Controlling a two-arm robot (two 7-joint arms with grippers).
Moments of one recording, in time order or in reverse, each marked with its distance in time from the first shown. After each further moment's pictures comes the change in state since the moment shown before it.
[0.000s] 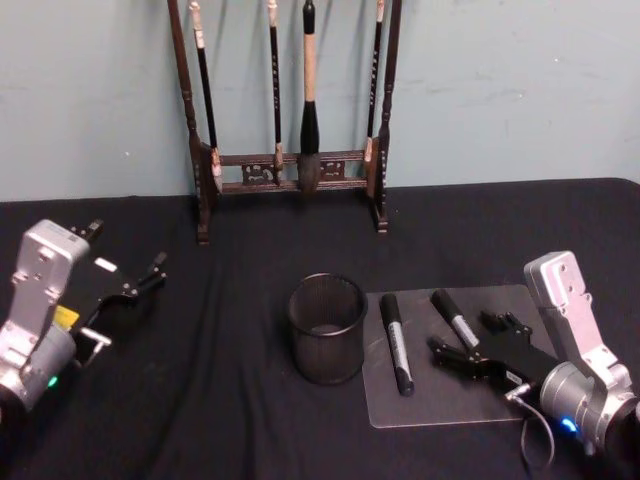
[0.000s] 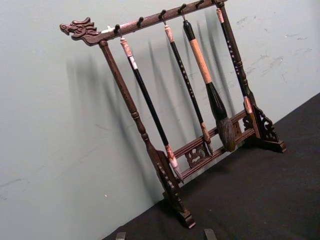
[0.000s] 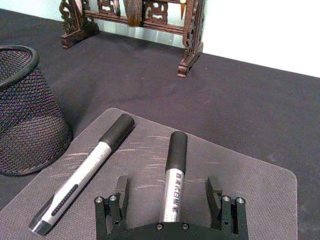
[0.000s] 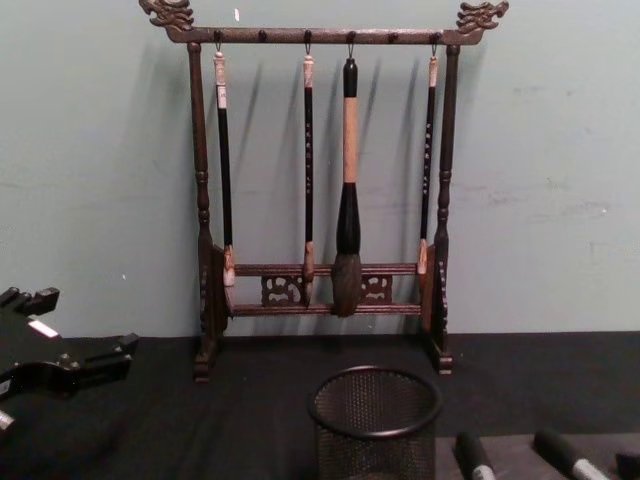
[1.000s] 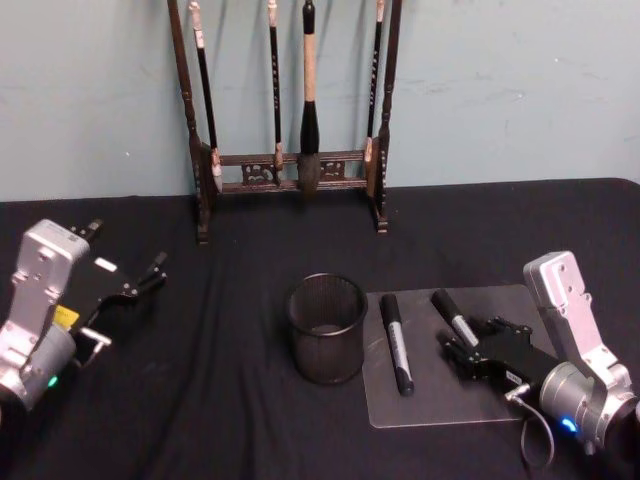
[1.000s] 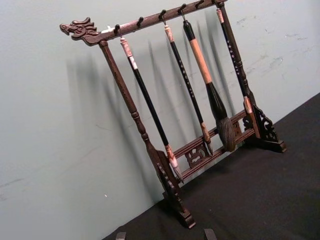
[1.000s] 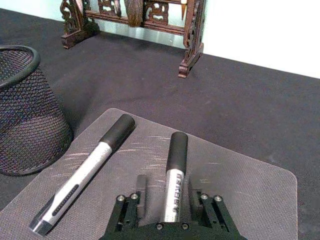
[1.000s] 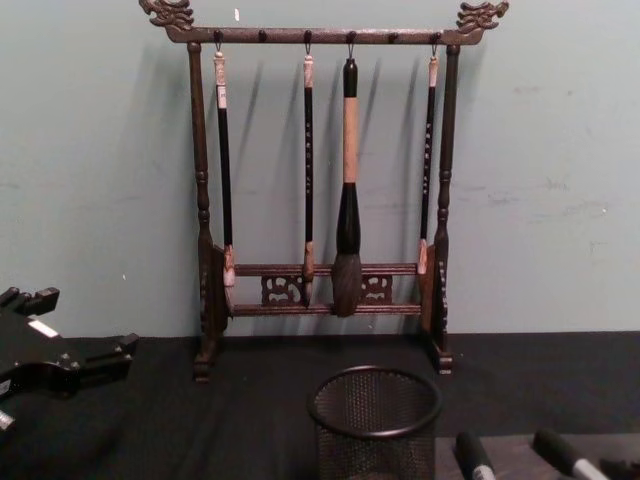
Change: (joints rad) left arm 0.000 0.000 0.000 0.000 0.000 0.000 0.000; right arm 0.001 0.004 -0.005 -0.002 0.002 -0.002 -0.003
